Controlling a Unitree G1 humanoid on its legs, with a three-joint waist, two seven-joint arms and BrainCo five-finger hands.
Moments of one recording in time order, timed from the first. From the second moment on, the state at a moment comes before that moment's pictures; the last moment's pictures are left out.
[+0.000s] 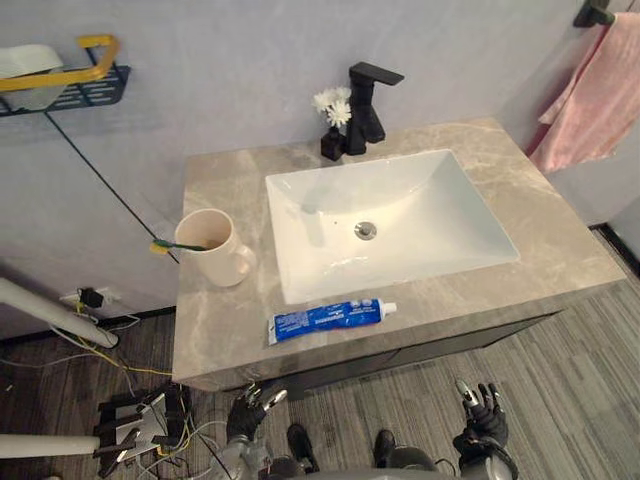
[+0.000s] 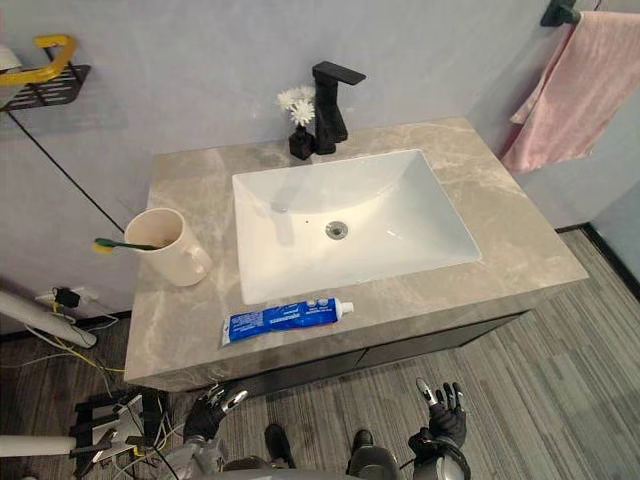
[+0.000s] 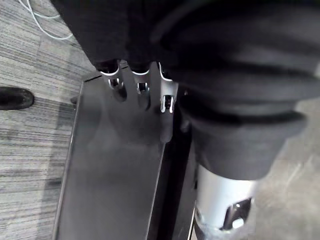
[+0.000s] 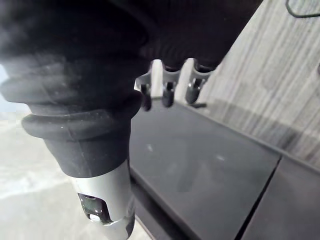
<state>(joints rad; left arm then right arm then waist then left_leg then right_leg) 0.33 0.04 -0.02 0.47 -0.36 -0.19 0.06 0.29 0.06 -0.22 0.47 0.60 -0.26 -0.09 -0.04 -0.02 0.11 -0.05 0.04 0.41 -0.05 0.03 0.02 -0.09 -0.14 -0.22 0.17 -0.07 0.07</state>
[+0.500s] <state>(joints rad) 0.30 0.00 0.02 0.47 -0.44 -0.23 0.09 0.23 0.02 -0.19 0.55 0.60 -0.27 -0.09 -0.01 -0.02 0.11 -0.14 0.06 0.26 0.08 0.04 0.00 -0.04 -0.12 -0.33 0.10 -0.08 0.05</state>
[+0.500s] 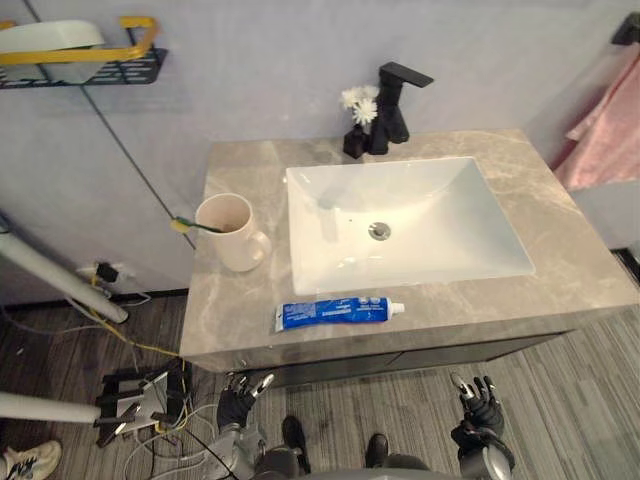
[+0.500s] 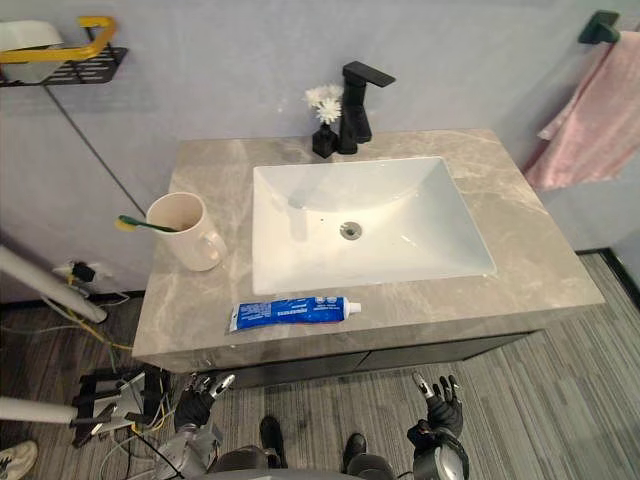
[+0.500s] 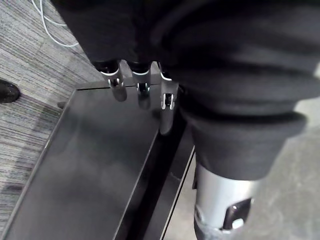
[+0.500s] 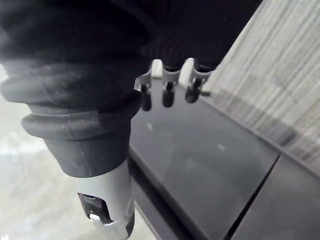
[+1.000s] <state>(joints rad) 0.32 -0.06 0.15 0.48 -0.48 -0.25 0.20 0.41 0.08 -0.23 0.53 0.63 -0.27 -0.11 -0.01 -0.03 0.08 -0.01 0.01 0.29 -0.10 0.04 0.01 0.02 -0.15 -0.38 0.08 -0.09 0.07</state>
